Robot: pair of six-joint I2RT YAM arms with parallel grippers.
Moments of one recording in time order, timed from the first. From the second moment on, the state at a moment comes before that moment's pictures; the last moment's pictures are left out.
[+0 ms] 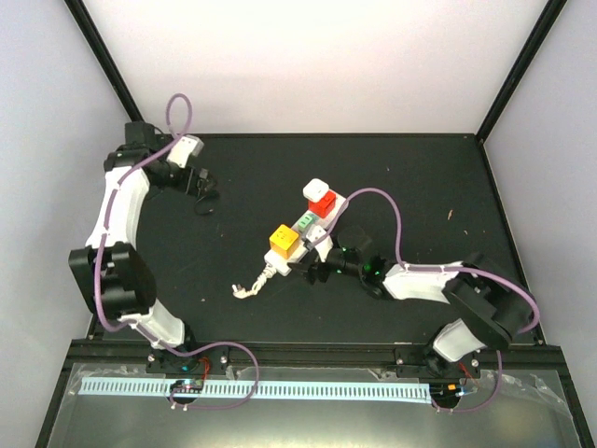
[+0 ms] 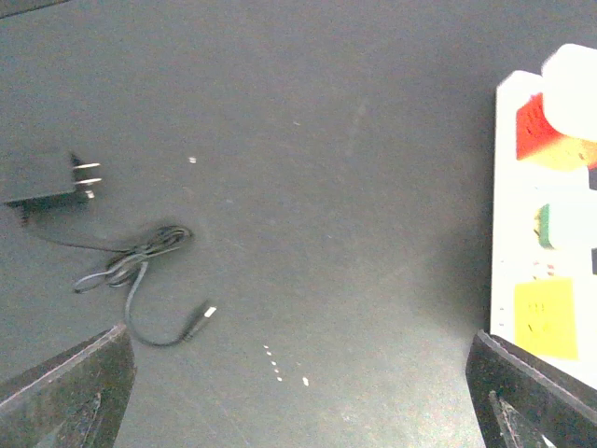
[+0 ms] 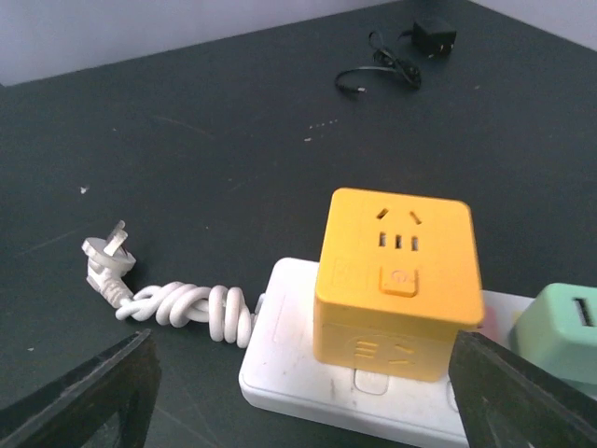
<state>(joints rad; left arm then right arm) 0.16 1.61 1.51 -0.92 0.52 0.44 0.83 1.52 0.56 0.57 -0.29 -0.09</state>
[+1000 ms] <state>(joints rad) -0.30 1.41 1.08 -0.78 0.42 0.35 0.70 1.71 0.73 0.48 -0.15 -0.19</state>
